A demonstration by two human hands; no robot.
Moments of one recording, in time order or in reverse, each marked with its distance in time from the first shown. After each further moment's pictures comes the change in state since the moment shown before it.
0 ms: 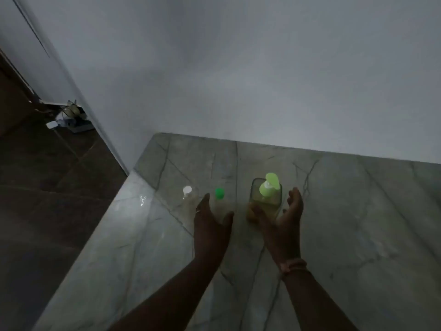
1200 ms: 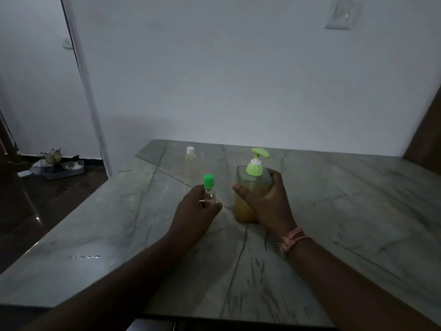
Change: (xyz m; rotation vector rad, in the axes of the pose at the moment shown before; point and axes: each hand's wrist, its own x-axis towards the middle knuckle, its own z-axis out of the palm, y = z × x) left_hand -0.104 -0.111 -0.075 -0.141 -0.144 0.487; right_hand -0.158 0.026 -0.018 0.140 0.013 -0.351
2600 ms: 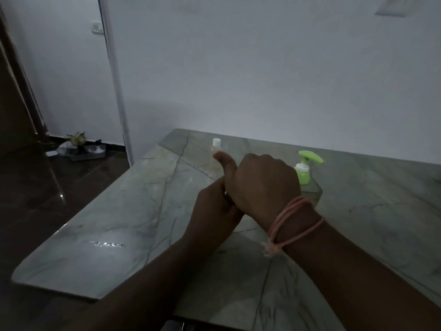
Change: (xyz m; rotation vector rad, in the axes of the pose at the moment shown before) left_hand -0.011 0.003 -0.021 -0.045 0.095 0.392; right_hand -0.015 -0.113 0.073 -1.107 -0.089 -0.365
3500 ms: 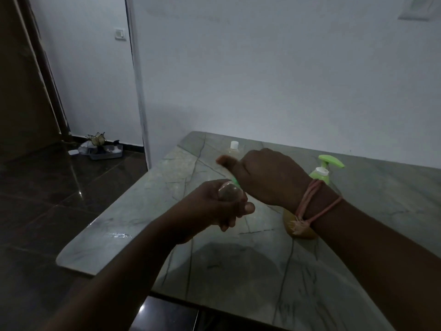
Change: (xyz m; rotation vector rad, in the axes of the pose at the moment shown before) left_hand 0.010 0.010 -0.078 -0.434 -0.556 -0.474; right_hand 0.023 0.001 -0.010 0.244 -0.257 -0.455
